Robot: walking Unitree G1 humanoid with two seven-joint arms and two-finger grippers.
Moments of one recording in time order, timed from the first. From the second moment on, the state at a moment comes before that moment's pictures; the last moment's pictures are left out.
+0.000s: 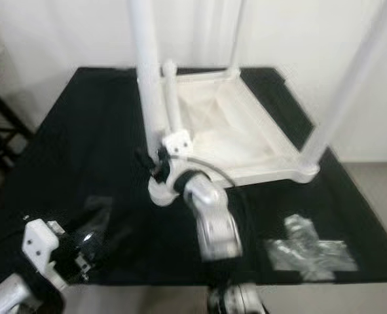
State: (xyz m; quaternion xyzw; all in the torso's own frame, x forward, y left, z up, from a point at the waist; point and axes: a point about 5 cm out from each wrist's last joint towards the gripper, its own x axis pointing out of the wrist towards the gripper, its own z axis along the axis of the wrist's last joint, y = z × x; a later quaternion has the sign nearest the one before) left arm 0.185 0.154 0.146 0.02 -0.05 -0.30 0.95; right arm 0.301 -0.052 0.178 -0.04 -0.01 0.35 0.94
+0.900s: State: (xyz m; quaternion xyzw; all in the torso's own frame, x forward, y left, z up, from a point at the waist) left arm 0.188 0.149 0.145 -0.03 -0.02 -0.35 0.94; right arm 0.348 -0.066 0.217 -0.11 -0.01 0.64 0.76
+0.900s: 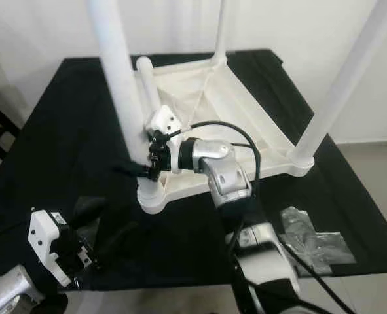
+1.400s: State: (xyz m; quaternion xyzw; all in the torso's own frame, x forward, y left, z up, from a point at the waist) left arm 0.184 0.151 0.143 -0.03 -0.01 -0.34 0.94; right arm 0.363 -0.070 0.207 -0.08 0.00 0.64 0.76
